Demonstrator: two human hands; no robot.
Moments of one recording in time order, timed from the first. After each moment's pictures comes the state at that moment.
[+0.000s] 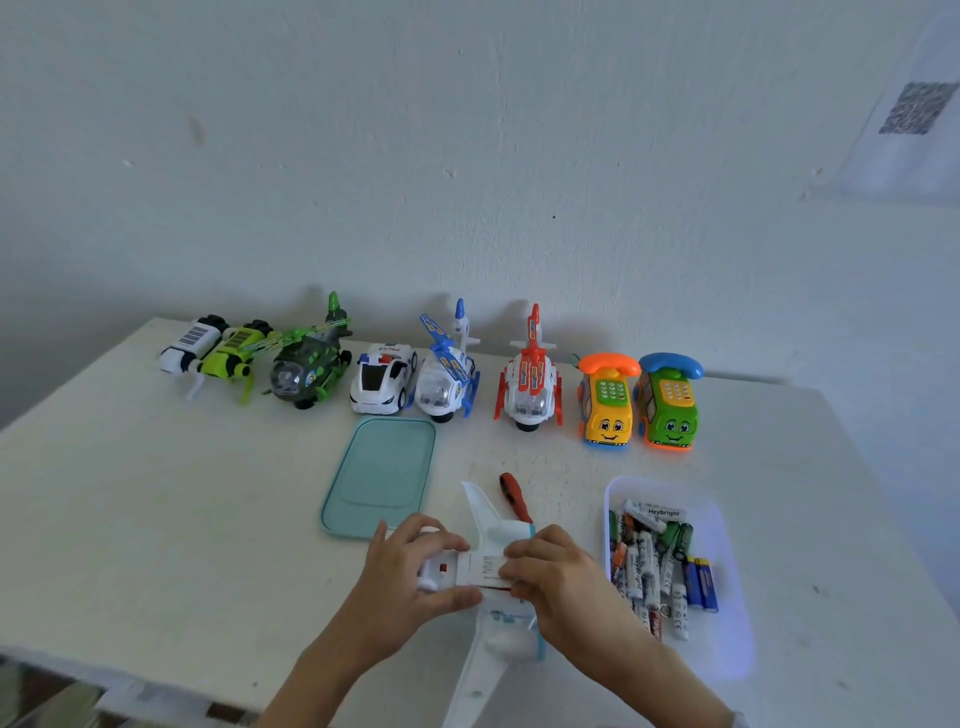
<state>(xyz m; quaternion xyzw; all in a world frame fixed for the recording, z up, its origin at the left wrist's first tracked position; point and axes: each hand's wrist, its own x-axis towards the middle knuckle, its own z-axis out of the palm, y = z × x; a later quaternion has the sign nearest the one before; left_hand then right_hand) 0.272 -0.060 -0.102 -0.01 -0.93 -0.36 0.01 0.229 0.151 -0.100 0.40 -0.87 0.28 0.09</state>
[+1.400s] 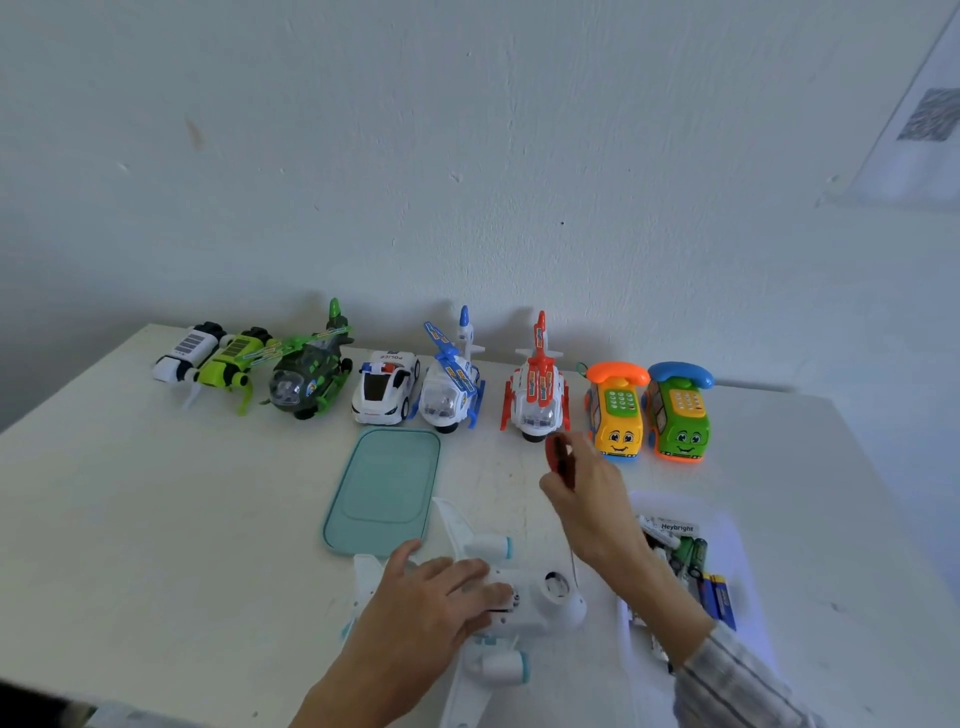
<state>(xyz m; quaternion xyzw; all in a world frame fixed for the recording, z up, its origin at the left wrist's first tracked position) 0.278 -0.054 -0.091 -0.18 -0.97 -0.12 0.05 0.162 0.130 -0.050 0.12 -0.90 0.43 0.01</state>
